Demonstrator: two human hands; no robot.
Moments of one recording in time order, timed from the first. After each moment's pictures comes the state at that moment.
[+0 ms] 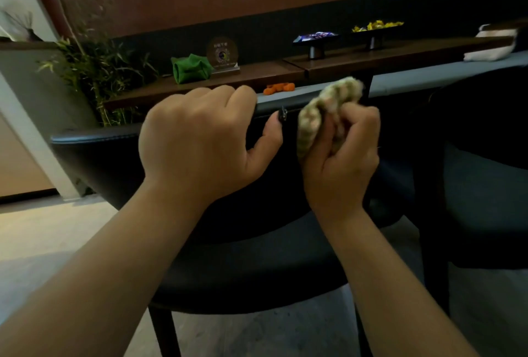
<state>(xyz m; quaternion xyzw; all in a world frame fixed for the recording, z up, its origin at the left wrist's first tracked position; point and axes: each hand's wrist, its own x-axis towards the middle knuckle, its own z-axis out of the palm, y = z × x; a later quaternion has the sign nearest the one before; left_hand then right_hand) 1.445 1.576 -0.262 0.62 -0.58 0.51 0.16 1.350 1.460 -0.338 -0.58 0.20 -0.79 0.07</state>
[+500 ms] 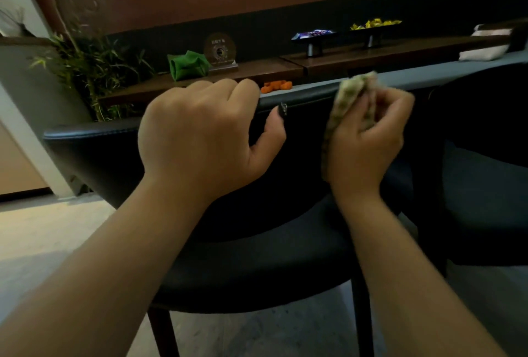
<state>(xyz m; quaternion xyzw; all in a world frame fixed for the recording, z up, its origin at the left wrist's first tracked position) 1.445 1.577 -0.262 0.62 -0.58 0.50 0.17 1.340 1.445 -0.323 -0.50 0.26 -0.80 0.21</state>
